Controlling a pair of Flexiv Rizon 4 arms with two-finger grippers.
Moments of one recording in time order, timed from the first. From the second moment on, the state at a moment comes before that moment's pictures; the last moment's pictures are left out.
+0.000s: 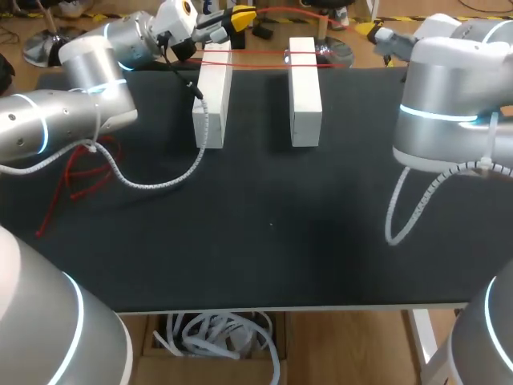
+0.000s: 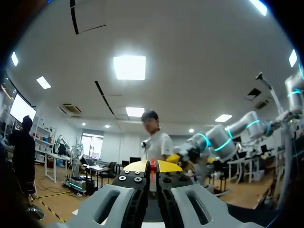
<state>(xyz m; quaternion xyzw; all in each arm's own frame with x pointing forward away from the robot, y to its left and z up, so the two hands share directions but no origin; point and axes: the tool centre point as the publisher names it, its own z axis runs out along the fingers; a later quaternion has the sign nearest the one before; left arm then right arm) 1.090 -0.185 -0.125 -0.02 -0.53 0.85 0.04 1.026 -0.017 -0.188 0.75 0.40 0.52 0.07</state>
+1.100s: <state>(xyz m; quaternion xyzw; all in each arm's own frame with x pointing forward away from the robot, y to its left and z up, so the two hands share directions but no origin) 1.090 -0.185 -0.125 -0.02 -0.53 0.85 0.04 1.073 -0.075 -0.172 0.78 0.06 0.62 -0.06</state>
